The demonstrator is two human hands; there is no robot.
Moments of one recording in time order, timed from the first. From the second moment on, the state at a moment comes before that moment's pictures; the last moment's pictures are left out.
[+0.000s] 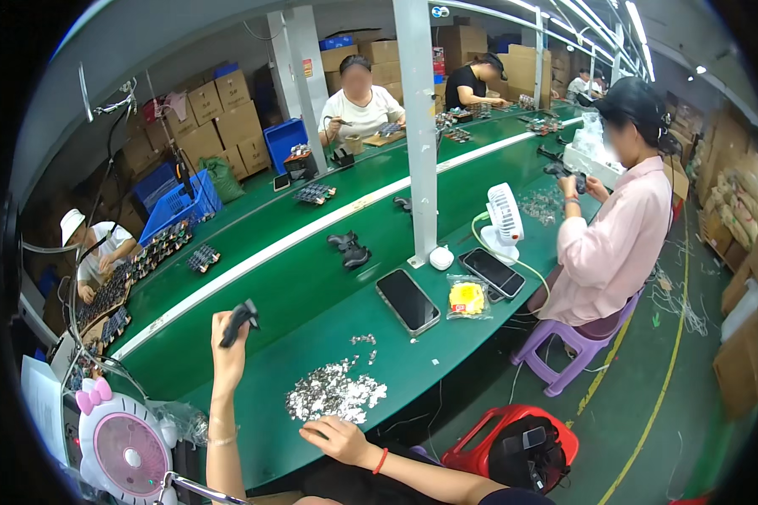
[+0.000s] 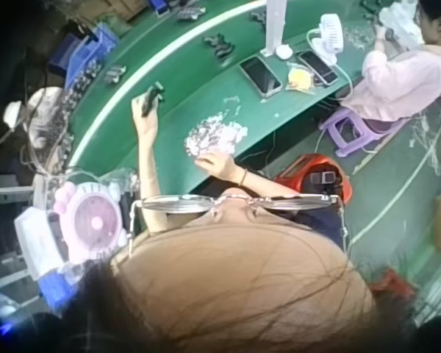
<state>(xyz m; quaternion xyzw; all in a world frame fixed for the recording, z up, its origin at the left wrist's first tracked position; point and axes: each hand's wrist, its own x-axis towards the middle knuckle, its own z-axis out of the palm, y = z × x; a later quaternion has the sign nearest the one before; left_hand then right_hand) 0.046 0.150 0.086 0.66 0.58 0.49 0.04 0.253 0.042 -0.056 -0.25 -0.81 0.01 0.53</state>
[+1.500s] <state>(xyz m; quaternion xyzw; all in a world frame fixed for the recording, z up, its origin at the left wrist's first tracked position) 0.114 -0.097 -0.003 0.41 0.45 0.61 0.50 0.277 -0.013 -0.007 -0.17 -0.83 0.16 0.52</state>
